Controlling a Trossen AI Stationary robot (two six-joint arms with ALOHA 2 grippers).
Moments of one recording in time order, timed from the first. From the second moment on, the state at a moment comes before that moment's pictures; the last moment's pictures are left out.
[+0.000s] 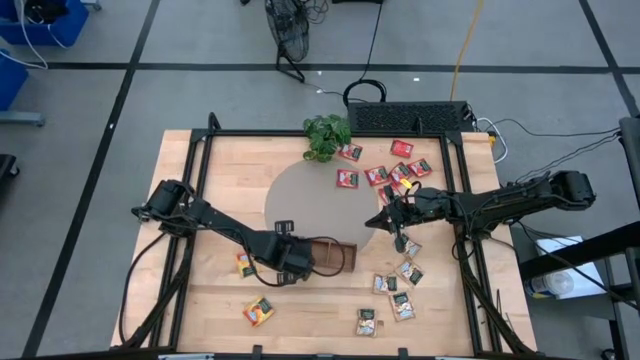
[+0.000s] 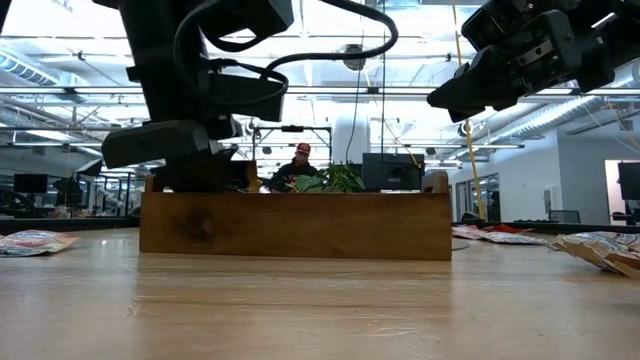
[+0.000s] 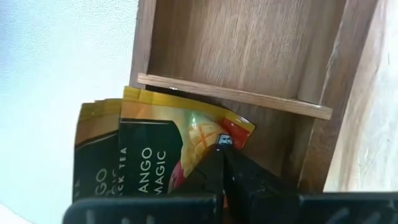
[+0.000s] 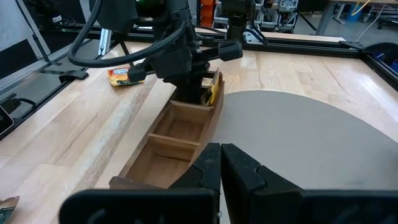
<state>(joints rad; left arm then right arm) -0.34 1.91 1.23 -0.76 -0.34 -0.34 0.02 1.05 0.36 0.39 -0.12 -0.04</state>
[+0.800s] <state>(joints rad) -0.38 1.86 1.26 -0.82 -0.51 -0.35 0.01 1.05 0.36 0.39 -0.12 -0.02</state>
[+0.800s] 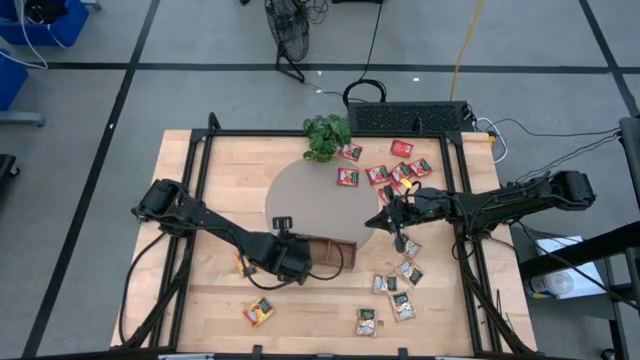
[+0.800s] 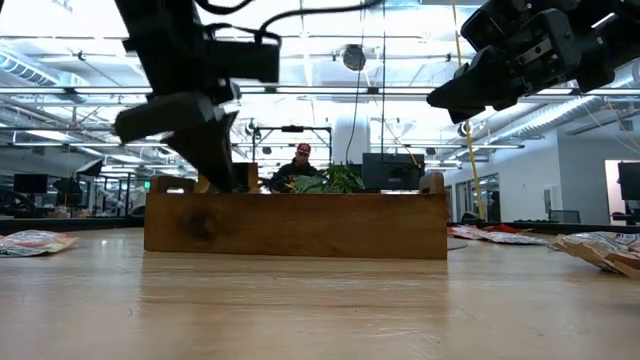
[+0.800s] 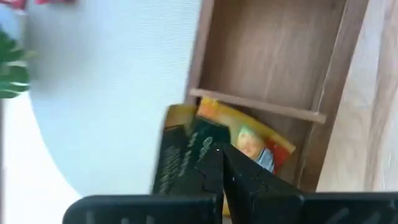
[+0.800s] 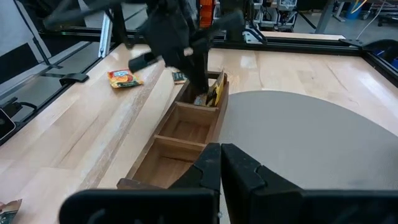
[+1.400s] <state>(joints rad) -0.41 1.74 1.30 -0.98 -0.62 -0.46 0.01 1.05 0.36 0.39 -0.12 -0.02</state>
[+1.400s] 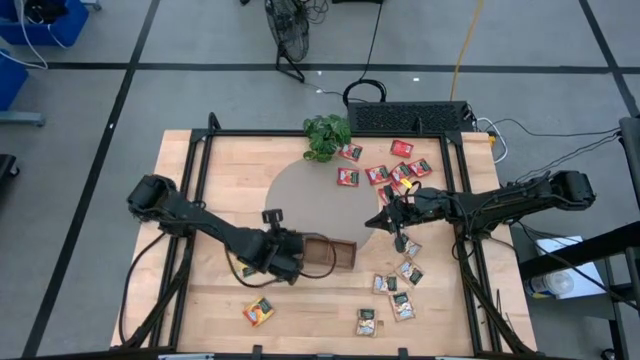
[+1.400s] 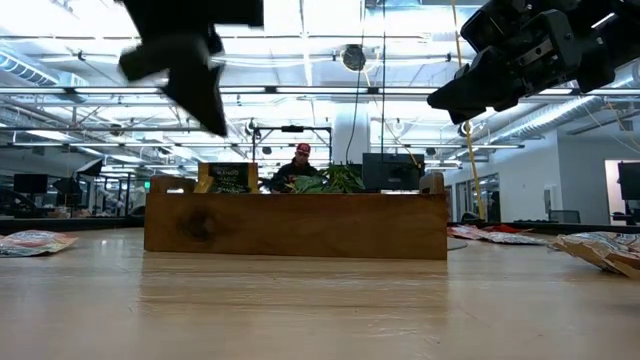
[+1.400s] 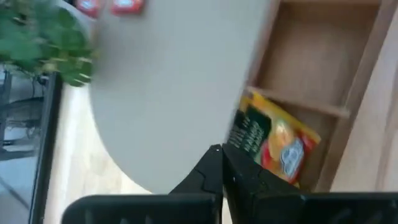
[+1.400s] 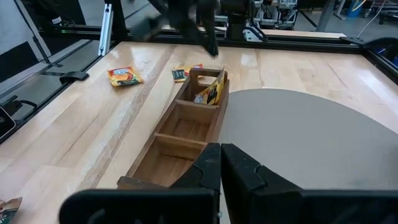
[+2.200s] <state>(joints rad) -0.44 1.65 1.04 -1.06 -0.04 -1.00 0.01 1.05 0.36 0.37 -0.13 -0.09</state>
